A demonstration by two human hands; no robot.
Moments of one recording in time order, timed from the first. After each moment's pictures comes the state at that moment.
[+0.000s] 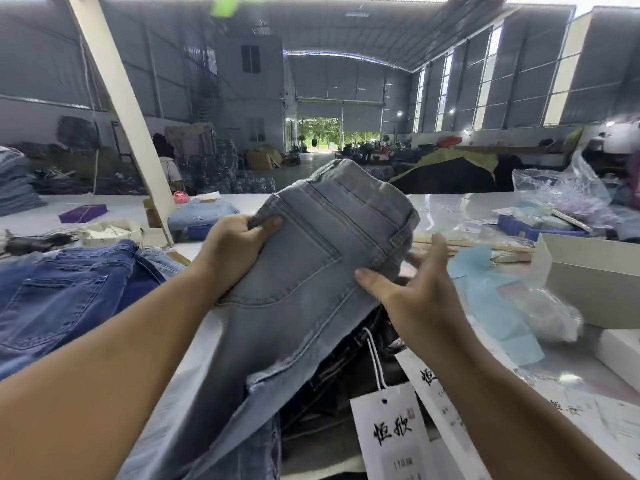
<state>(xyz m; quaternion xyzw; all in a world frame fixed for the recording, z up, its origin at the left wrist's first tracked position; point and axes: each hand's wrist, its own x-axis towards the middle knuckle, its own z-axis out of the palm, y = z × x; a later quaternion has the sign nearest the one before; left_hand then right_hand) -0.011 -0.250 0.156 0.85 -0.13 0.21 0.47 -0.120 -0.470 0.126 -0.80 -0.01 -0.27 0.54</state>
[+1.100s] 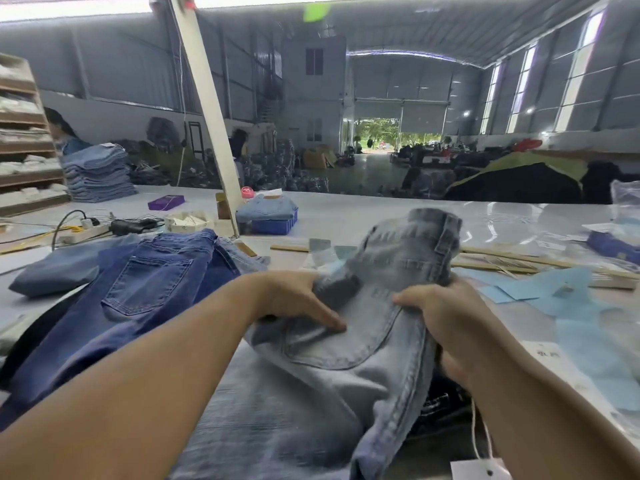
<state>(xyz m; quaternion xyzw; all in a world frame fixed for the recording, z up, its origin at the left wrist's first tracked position) -0.036 -0.203 0.135 0.87 -0.15 -0.24 0.41 -0.096 -0.415 0.125 -0.69 0.01 -0.05 0.72</state>
